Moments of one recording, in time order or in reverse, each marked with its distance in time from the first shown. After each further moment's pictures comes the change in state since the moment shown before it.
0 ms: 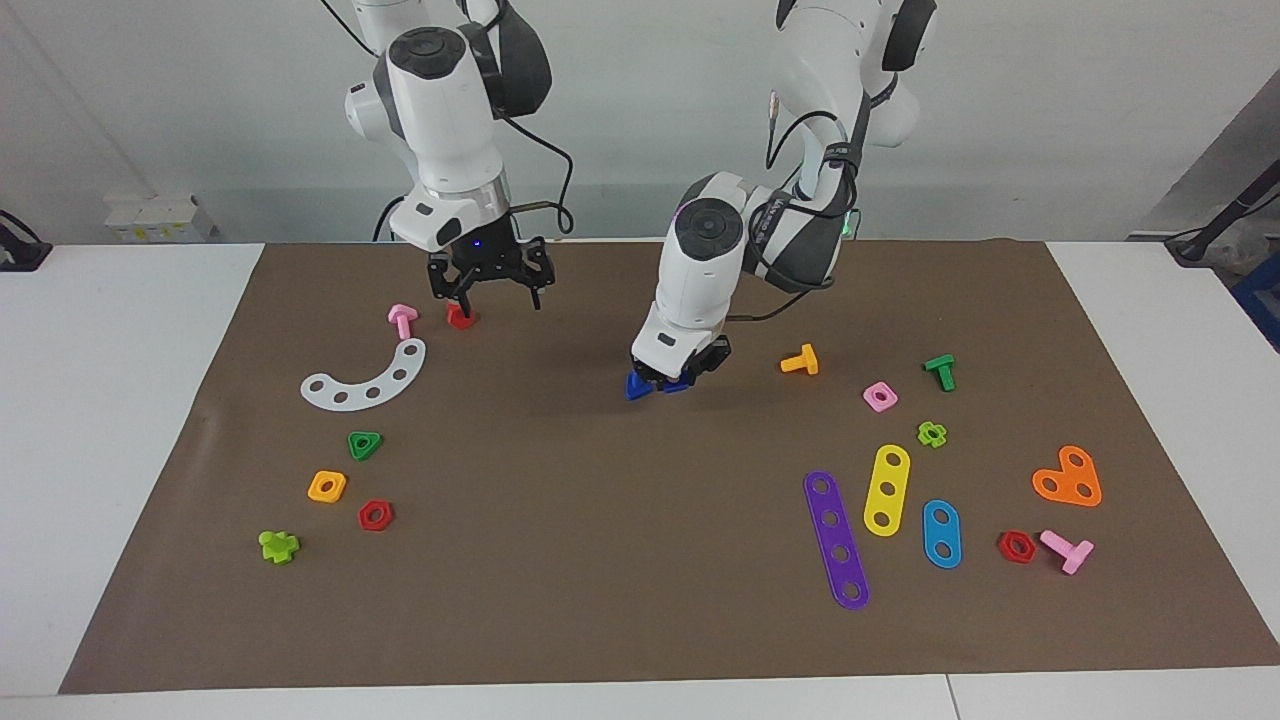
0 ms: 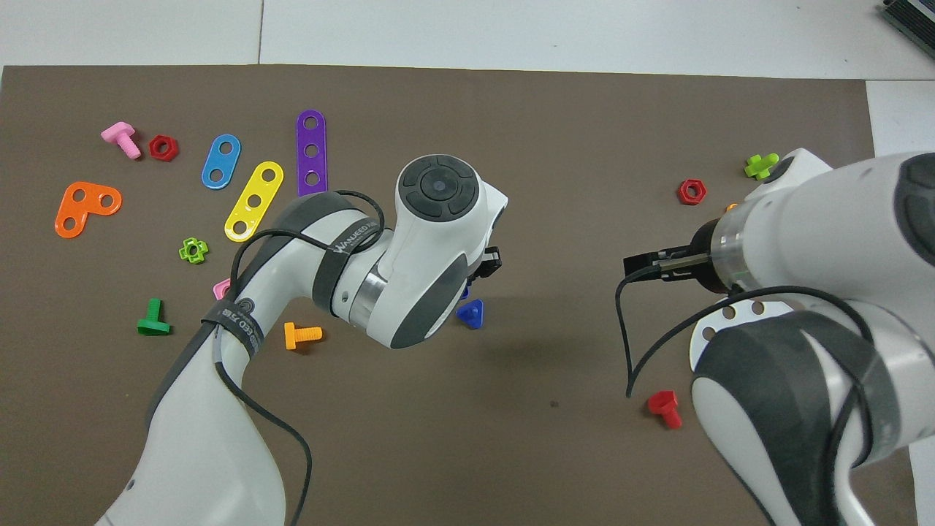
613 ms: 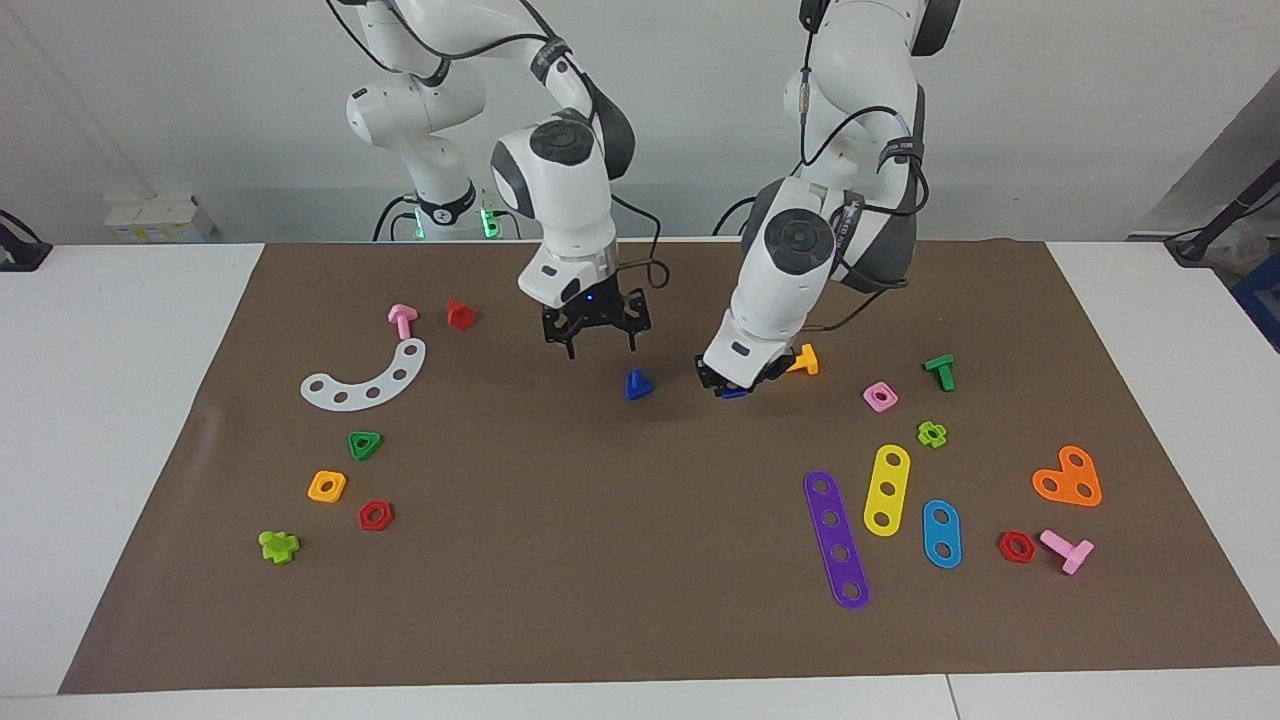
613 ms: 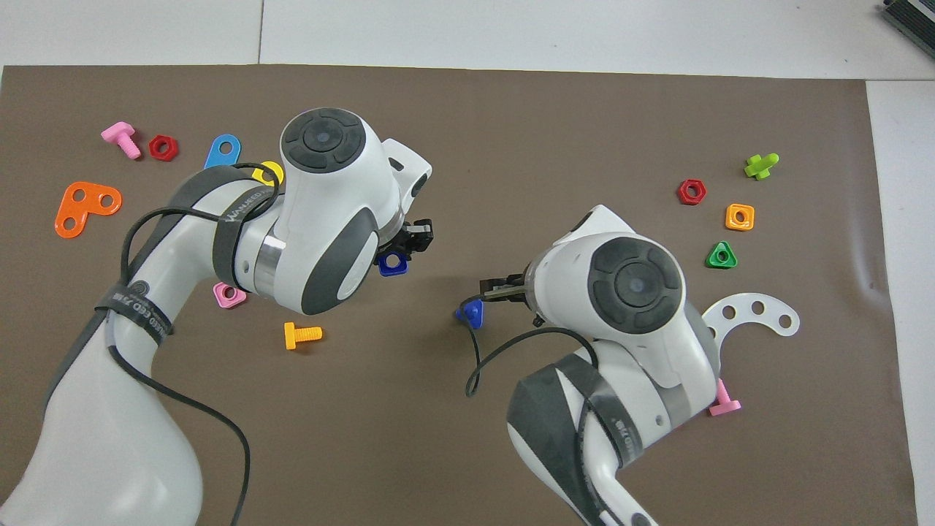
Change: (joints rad) left arm 0.125 -0.085 0.004 -0.129 -0.002 -0.002 0.198; right arm 0.194 0.223 0.000 -0.032 -0.001 0.301 0.223
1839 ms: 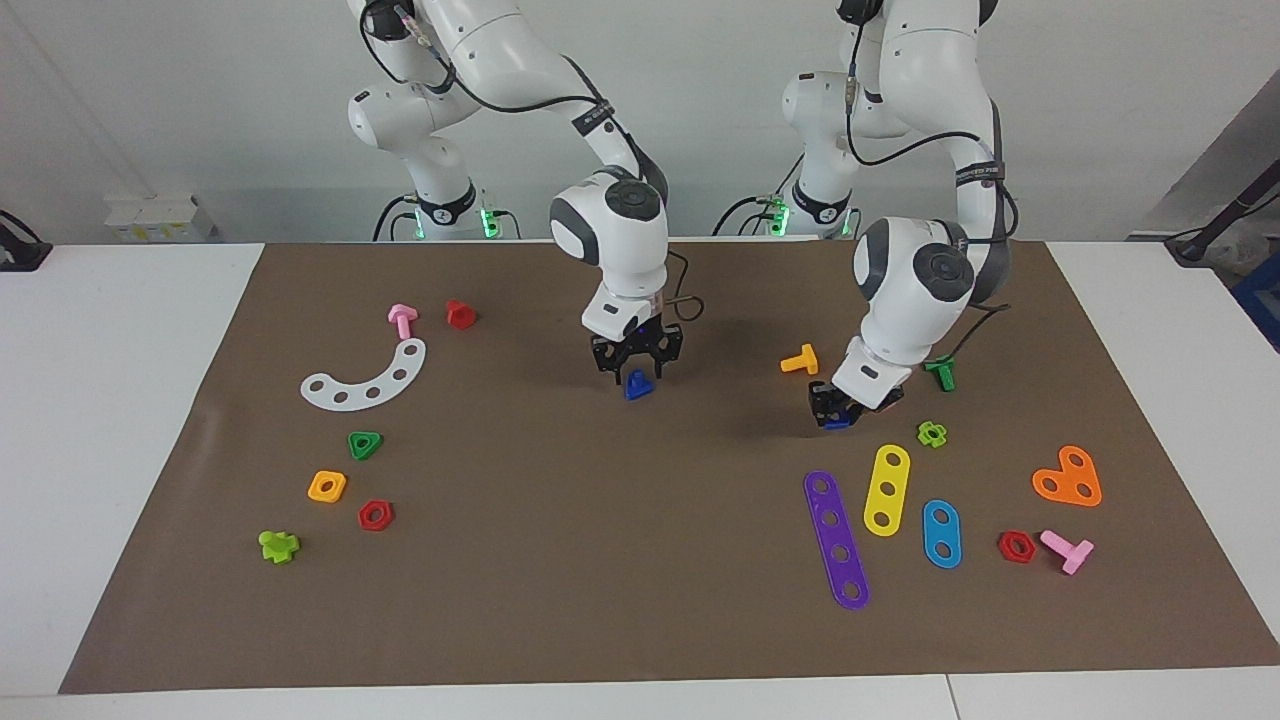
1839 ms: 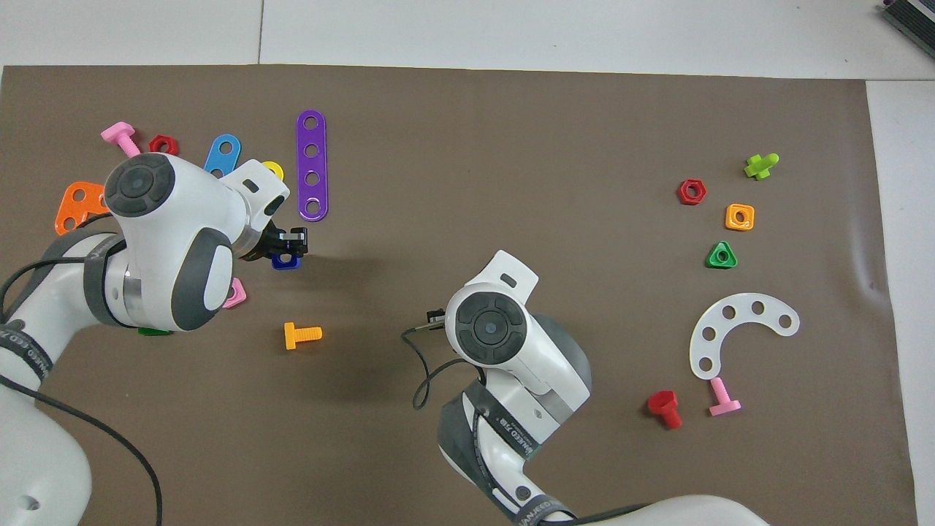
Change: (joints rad) left arm 0.235 -0.088 0.002 -0.345 -0.001 0.377 0.322; right arm 0.091 0.137 -0.006 -0.015 -0.112 0.104 0.087
